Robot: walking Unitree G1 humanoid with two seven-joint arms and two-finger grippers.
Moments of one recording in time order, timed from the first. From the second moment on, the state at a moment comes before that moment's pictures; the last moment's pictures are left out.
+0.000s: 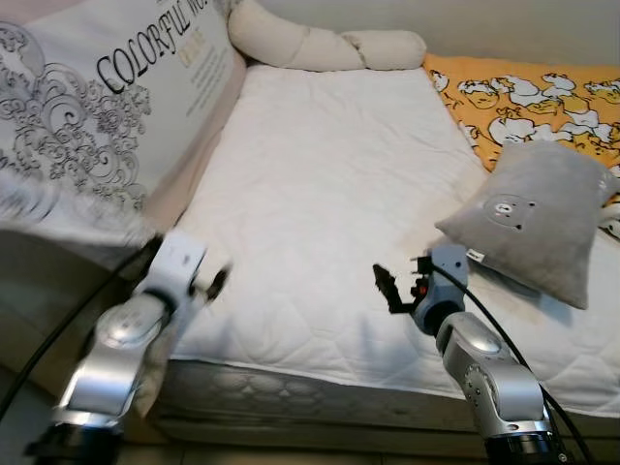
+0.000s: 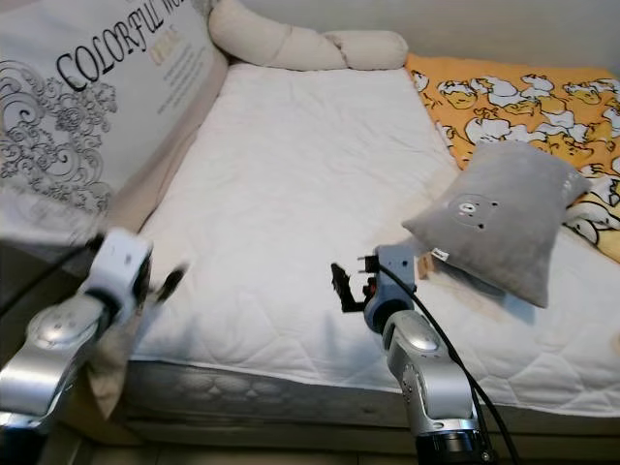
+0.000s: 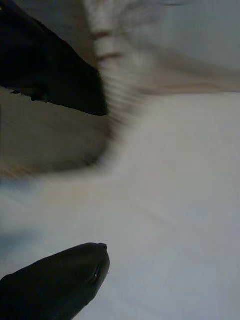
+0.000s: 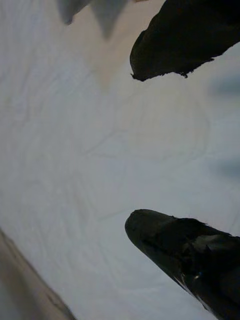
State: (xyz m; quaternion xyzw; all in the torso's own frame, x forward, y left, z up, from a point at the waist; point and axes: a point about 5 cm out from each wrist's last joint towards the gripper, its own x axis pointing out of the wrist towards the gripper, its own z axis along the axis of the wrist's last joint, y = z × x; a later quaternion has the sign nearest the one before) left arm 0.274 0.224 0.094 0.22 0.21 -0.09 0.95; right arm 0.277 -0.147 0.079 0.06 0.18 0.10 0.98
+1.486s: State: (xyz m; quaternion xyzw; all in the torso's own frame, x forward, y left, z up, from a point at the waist) left arm 0.290 0.188 0.134 0.12 0.09 -0.12 0.98; right arm 0.285 -0.145 0.079 0.04 0.12 0.10 0.99
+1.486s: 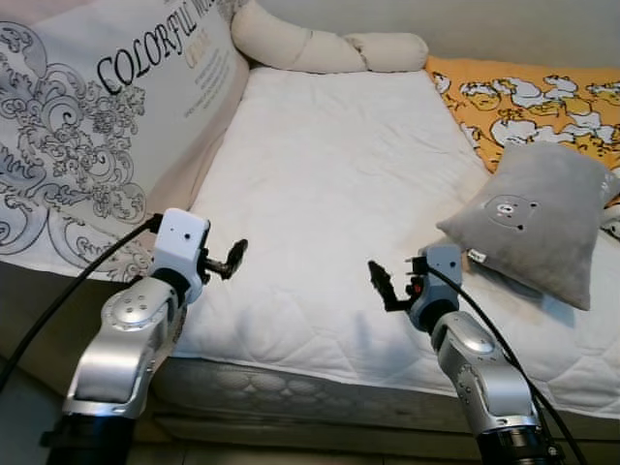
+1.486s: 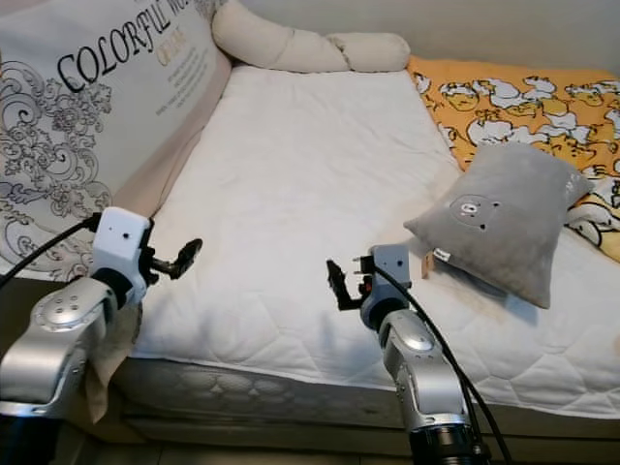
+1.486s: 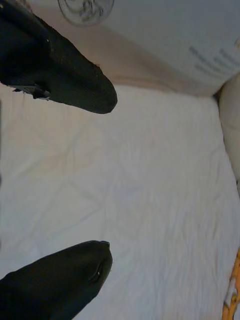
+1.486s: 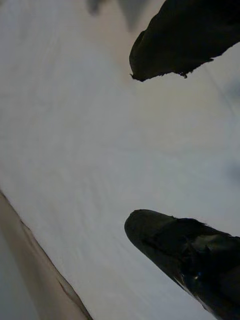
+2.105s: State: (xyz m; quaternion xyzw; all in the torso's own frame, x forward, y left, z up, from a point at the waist) left arm 0.296 0.190 0.127 0.11 0.08 -0.07 0.99; right arm 0.296 -0.165 0.102 0.02 0.02 0.03 1.00
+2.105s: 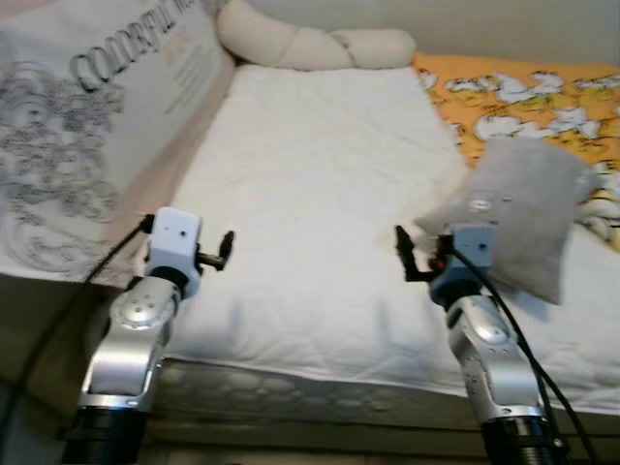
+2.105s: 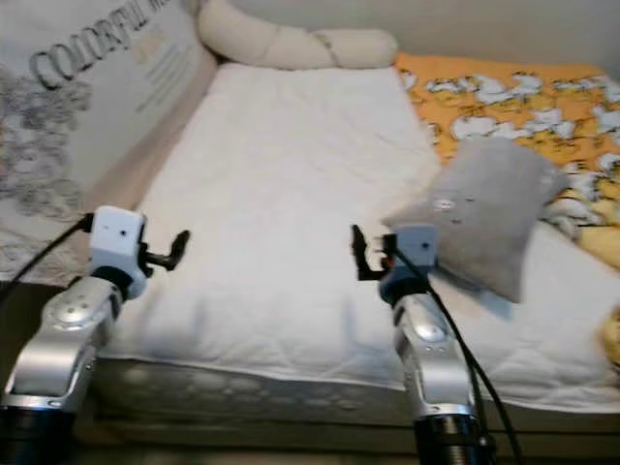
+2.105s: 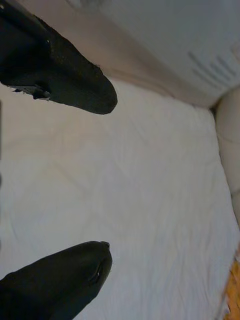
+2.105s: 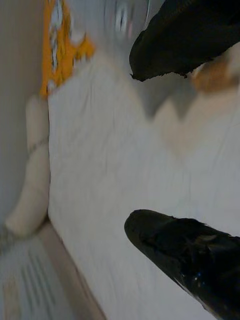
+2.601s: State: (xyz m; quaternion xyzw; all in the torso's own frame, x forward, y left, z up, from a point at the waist) left arm 0.299 0.186 0.128 0.13 0.07 -0.07 0.99; right arm 0.297 -0.165 0.101 0.03 0.02 0.03 1.00
